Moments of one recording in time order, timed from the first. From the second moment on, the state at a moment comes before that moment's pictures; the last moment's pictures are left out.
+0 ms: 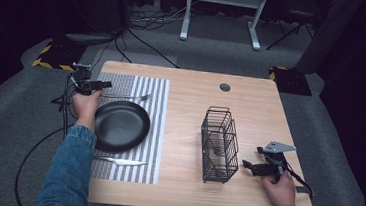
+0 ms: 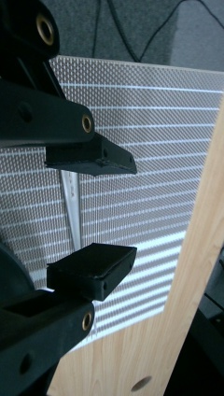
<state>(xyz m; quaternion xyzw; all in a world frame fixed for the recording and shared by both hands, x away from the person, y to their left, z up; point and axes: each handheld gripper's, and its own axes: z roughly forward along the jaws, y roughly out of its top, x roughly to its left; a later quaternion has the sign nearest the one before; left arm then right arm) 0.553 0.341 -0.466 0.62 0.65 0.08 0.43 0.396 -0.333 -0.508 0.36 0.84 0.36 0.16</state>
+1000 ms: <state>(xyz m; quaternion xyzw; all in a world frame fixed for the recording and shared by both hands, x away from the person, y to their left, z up) 0.424 0.310 -0.349 0.68 0.52 0.19 0.49 0.396 -0.333 -0.508 0.36 0.85 0.36 0.16</state>
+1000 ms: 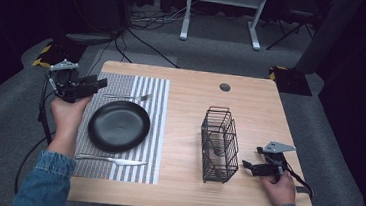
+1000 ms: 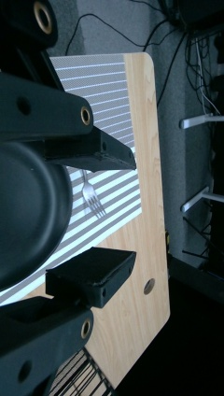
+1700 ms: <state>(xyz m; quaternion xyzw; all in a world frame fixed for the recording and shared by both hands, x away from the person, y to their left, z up) 0.353 0.316 -0.354 0.70 0.49 0.20 0.47 0.396 -0.333 -0.508 0.35 0.85 0.36 0.16</state>
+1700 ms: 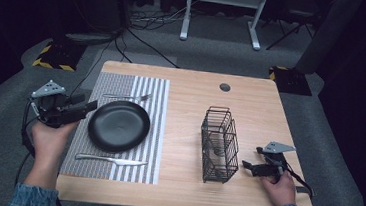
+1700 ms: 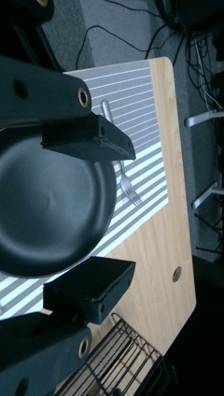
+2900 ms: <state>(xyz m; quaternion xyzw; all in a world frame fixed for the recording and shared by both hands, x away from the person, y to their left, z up) 0.259 0.312 -0.424 0.71 0.46 0.19 0.50 0.395 -0.333 -0.507 0.34 0.85 0.37 0.15</state>
